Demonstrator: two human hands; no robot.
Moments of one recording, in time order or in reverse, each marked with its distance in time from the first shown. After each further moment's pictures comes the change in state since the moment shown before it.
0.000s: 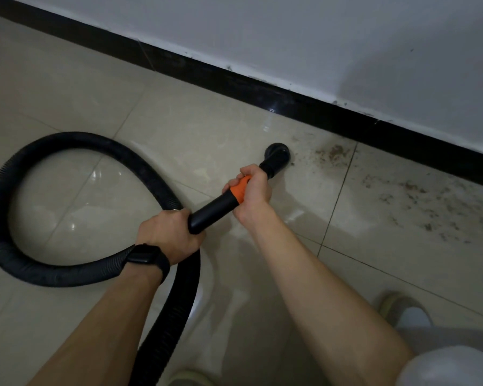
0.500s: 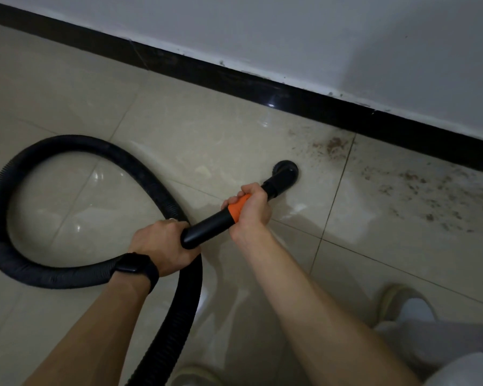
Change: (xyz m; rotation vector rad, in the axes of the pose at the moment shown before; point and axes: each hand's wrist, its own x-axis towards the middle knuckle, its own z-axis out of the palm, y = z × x) left_hand -0.013 -0.010 0.001 0.035 -0.106 0.083; right_hand -0.014 0.021 -0.025 0.105 0.131 0.016
